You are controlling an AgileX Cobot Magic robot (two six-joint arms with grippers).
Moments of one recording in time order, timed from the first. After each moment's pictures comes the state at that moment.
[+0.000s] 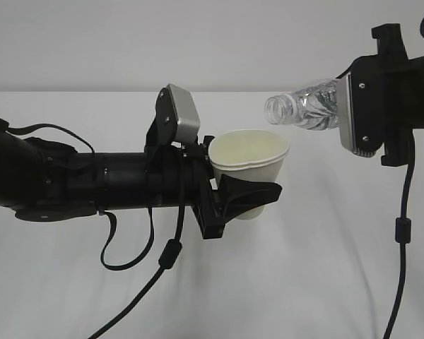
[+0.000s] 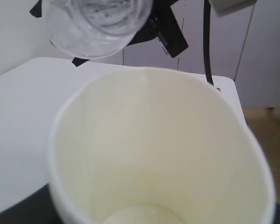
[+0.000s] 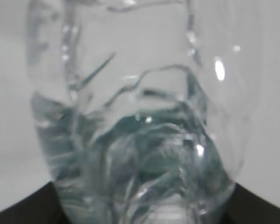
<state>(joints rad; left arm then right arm) -0.58 1.97 -0.92 0.95 -1.03 -0.52 0.21 1.46 -0.88 -1.78 -0.17 0.21</state>
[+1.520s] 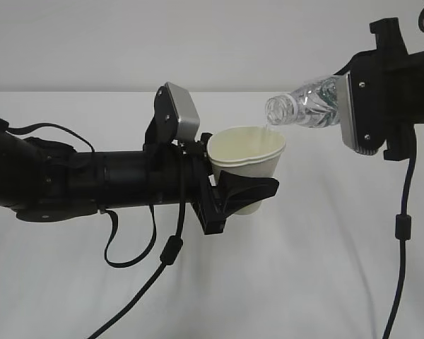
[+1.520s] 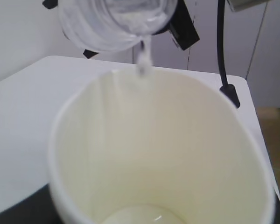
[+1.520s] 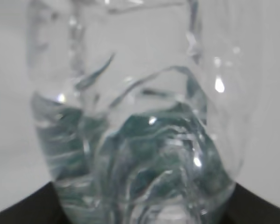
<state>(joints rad) -0.58 1.97 -0.92 0.91 -1.01 -0.50 0.21 1.46 -0.90 -1.83 -0.17 0.21</state>
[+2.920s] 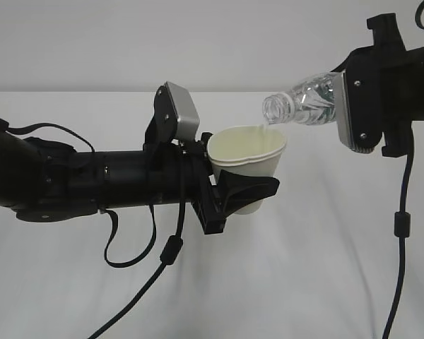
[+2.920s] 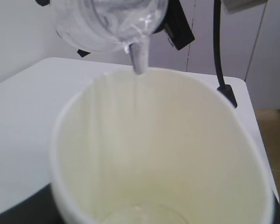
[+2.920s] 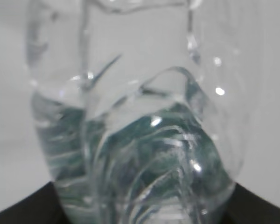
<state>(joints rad) -0.58 1.97 -0.92 0.91 -1.01 -0.50 0.23 1.46 -0.91 -1.84 -0.14 0.21</state>
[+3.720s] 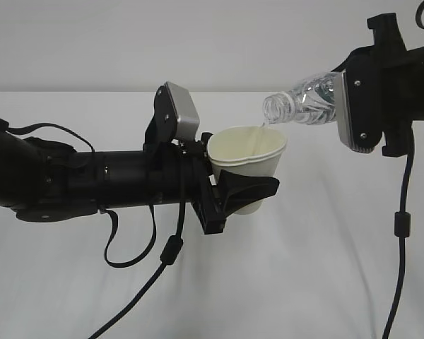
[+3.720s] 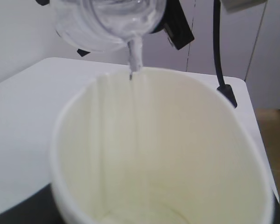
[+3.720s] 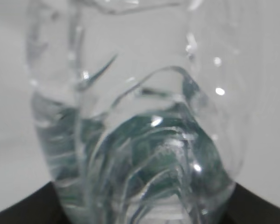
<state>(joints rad) -0.58 1.97 -0.92 0.91 -1.01 -0.50 0.23 1.46 -0.91 -1.84 -0.13 0.21</state>
